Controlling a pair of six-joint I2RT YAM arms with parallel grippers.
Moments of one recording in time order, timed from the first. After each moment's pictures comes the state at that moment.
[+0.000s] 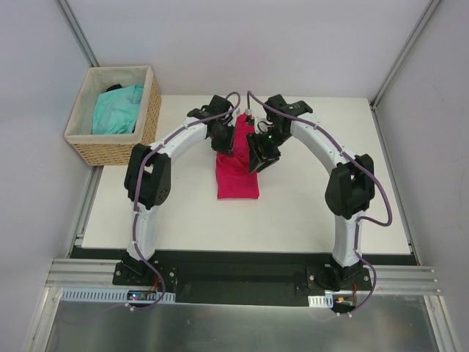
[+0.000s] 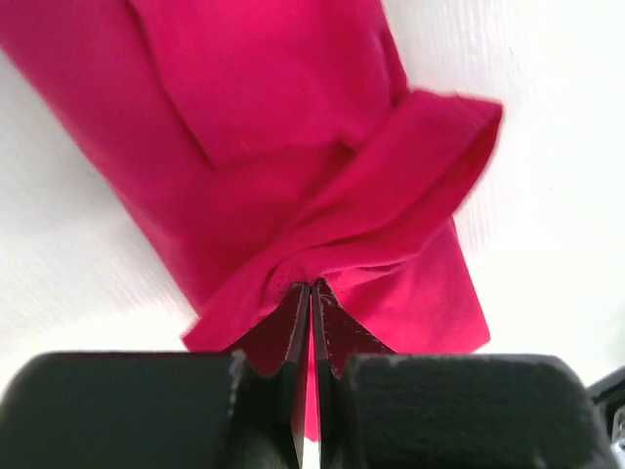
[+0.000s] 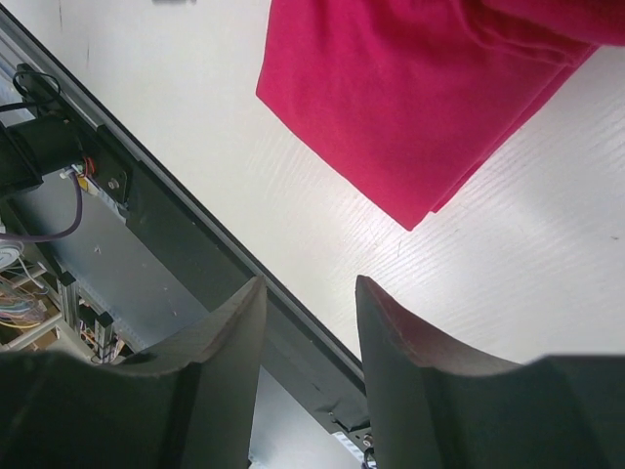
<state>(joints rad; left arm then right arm) -0.48 2.11 1.79 -0.76 0.26 -0.25 0.50 2.02 1.89 -1.21 -0.56 0.04</state>
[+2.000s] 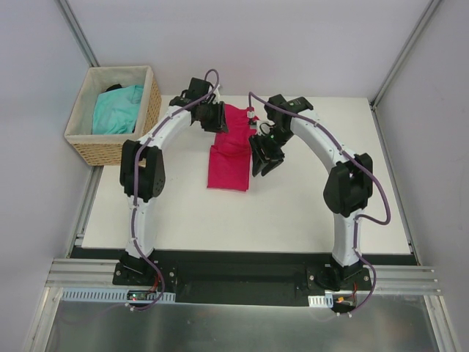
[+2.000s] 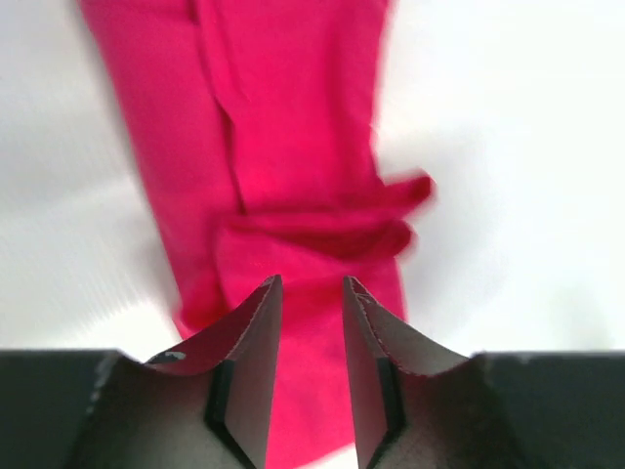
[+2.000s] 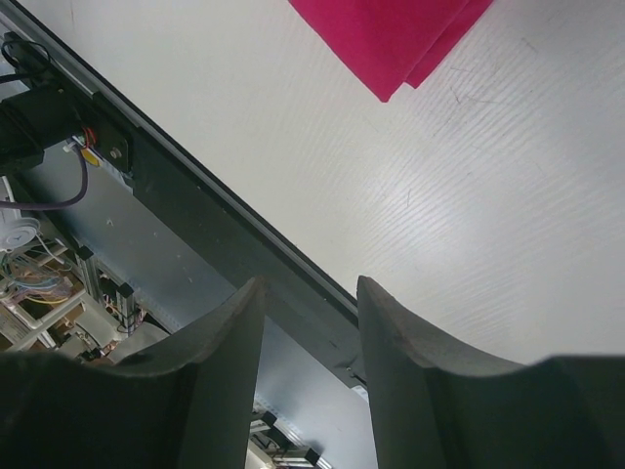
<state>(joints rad) -0.33 2.22 1.99 -0.65 0.34 -0.30 0.49 2.04 1.96 -1.37 -0.55 0.04</state>
